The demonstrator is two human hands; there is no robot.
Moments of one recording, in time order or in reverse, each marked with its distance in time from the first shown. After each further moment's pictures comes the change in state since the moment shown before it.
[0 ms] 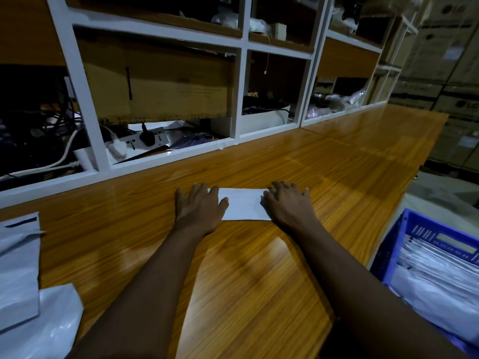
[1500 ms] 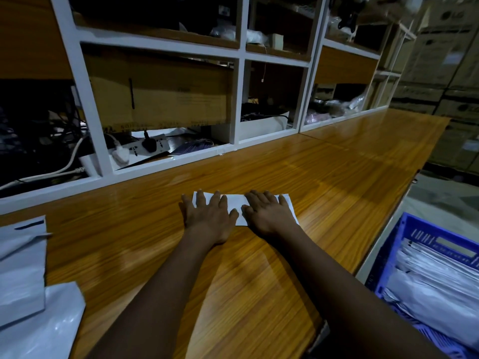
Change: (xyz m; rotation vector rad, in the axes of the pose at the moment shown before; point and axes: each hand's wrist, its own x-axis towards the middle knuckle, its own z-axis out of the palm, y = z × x) left_hand -0.015 0.030 -0.005 0.173 -0.138 -0.001; right_hand -0.011 -0.029 0.004 -0.066 -0.067 -0.289
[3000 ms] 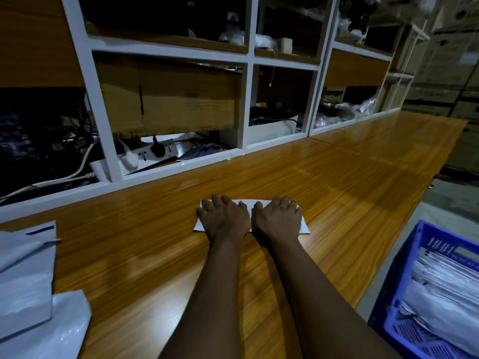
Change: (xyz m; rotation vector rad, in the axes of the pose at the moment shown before) left_hand 0.027 0.029 0.007 -0.298 0.145 -0.337; right_hand 0.024 -0.019 0.020 0.149 0.111 0.599
